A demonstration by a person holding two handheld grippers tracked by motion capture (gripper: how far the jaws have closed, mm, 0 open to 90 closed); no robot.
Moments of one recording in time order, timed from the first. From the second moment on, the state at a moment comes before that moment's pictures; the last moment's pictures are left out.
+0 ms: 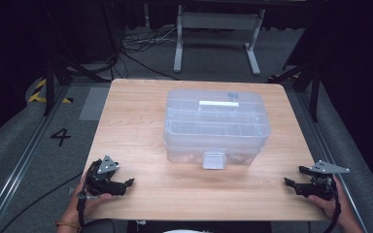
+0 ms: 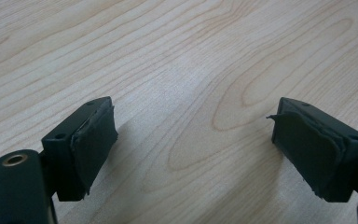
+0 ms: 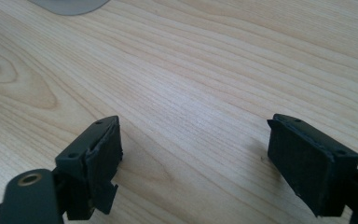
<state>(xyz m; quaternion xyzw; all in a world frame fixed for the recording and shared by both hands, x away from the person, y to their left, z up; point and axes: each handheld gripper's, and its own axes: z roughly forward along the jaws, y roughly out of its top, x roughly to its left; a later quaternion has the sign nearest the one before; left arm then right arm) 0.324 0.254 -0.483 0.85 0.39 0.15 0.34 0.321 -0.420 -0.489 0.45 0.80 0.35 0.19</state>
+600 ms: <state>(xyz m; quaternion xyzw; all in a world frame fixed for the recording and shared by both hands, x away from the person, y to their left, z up) 0.323 0.252 -0.483 0.84 0.40 0.15 0.34 0.321 -0.420 -0.489 0.45 0.80 0.35 0.19</state>
